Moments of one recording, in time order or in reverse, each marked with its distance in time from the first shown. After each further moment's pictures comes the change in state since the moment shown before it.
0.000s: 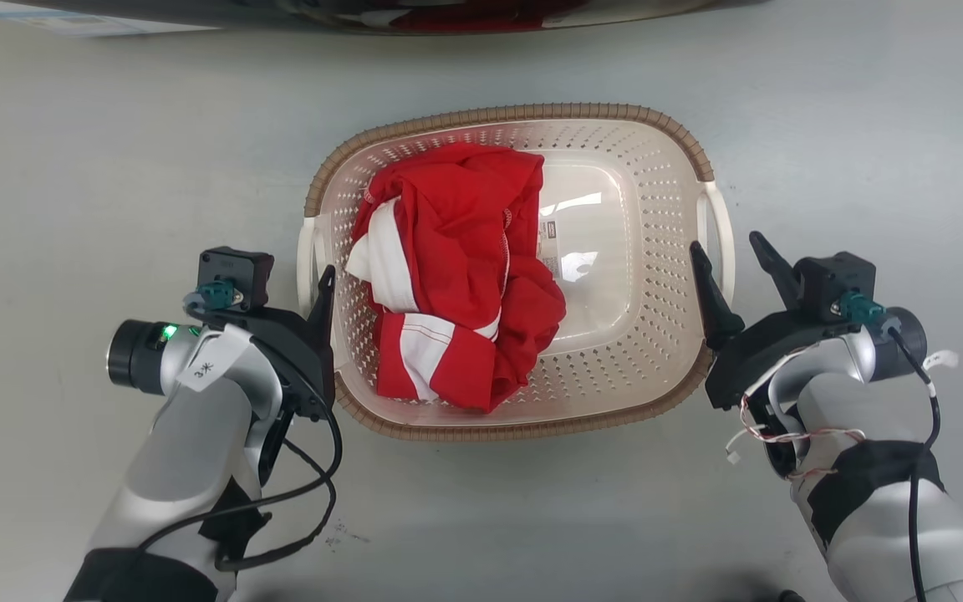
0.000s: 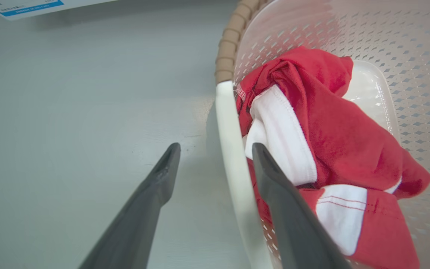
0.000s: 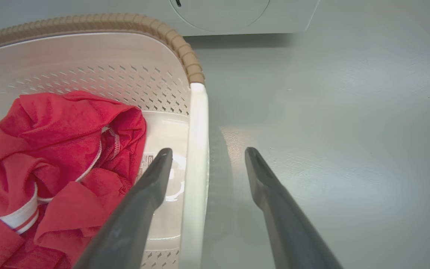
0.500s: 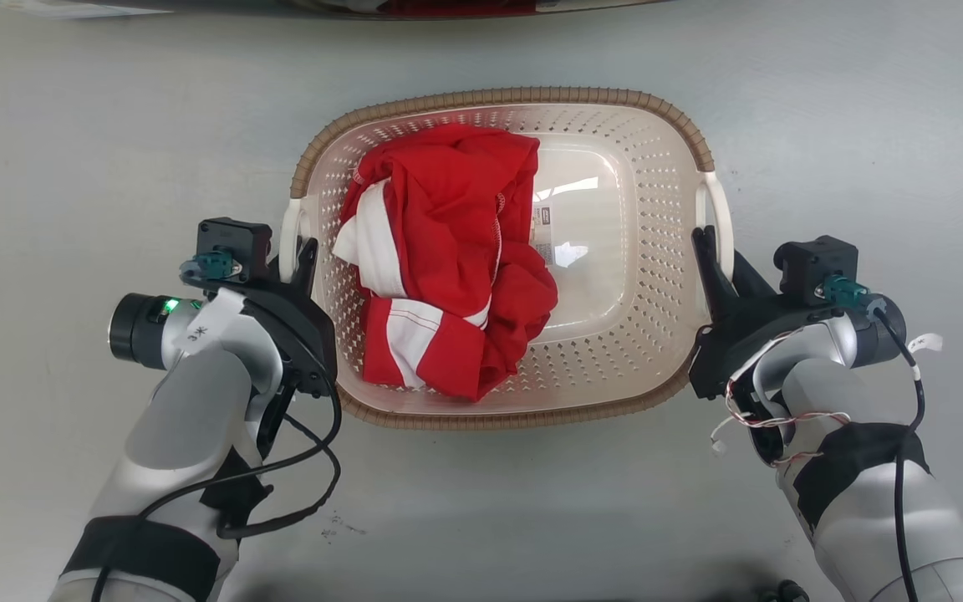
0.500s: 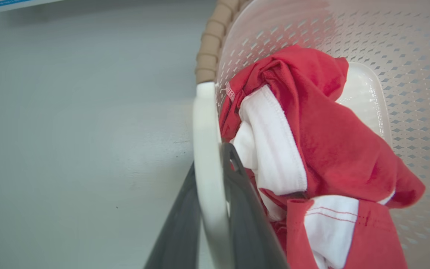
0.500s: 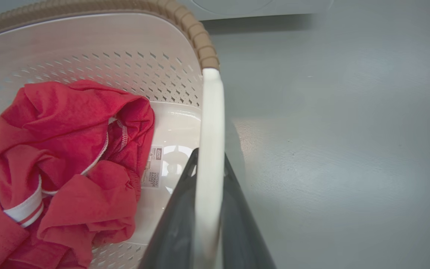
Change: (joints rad) left arm -0.086 -0.015 -0.003 0.092 -0.011 -0.031 -0.009; right arm -0.061 0.023 0.027 0.072 0.027 0.022 0.000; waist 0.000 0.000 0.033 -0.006
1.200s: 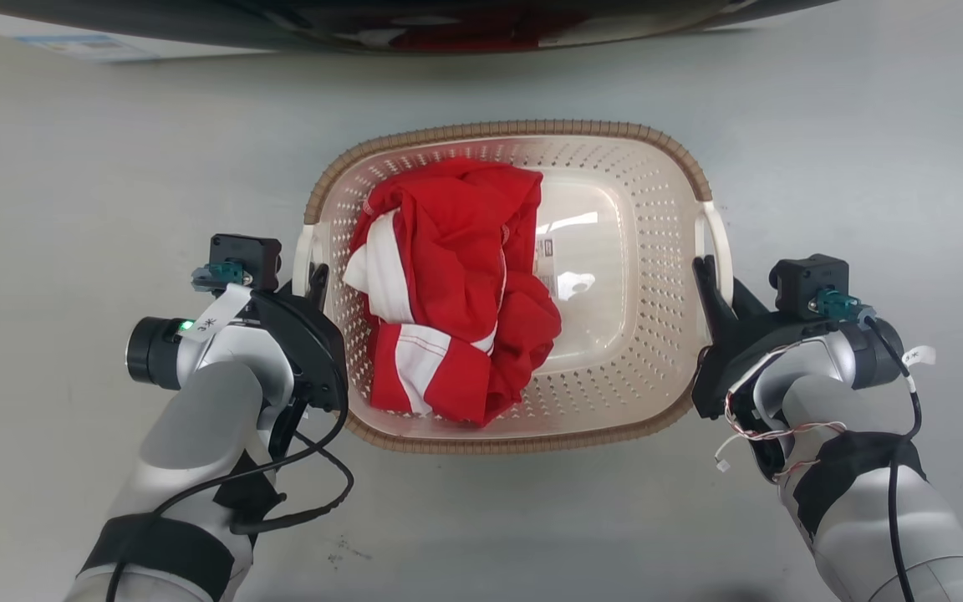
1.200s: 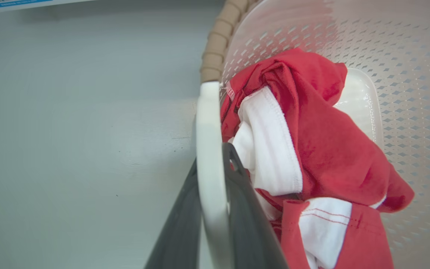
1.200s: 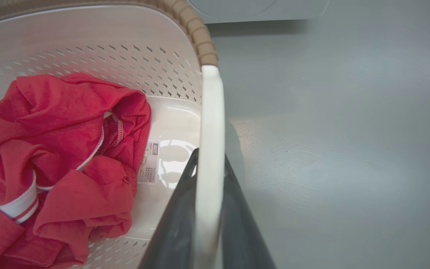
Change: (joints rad) left arm -0.030 -0.035 -0.002 0.119 -0.050 -0.020 0.003; right arm -0.028 0.006 0.012 0.123 0.008 0.010 0.000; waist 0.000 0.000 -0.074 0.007
